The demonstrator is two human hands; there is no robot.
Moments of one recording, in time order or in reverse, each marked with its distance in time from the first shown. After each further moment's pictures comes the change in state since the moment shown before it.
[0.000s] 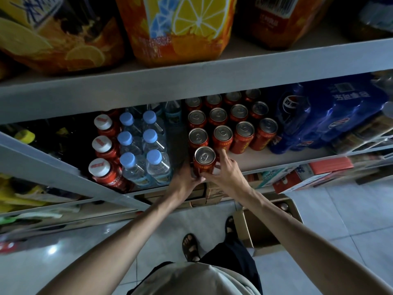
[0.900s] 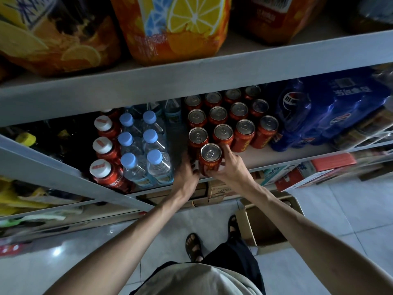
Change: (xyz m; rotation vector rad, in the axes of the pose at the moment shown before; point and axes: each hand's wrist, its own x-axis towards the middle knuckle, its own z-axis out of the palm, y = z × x) left_hand -0.008 0.015 -0.005 -0.187 0.113 0.013; right_hand 0.004 0.002 -0.007 0.007 0.039 0.016
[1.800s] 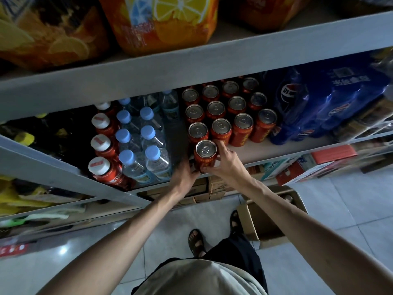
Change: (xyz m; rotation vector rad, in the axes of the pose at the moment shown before) left_hand -0.006 -0.002 -0.007 0.027 -0.186 -0.135; right_hand -0.003 -0.002 0.004 0.005 -0.043 -0.032
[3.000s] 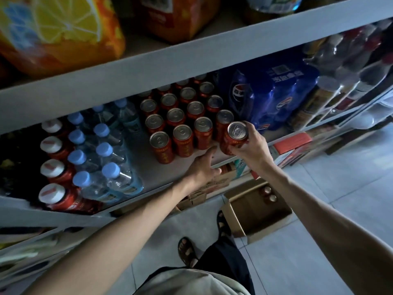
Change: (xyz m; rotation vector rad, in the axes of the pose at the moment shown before) left_hand 0.029 0.081 0.091 0.238 -0.381 0.180; right_hand -0.032 0.034 -0.134 -0.073 0.414 0.251
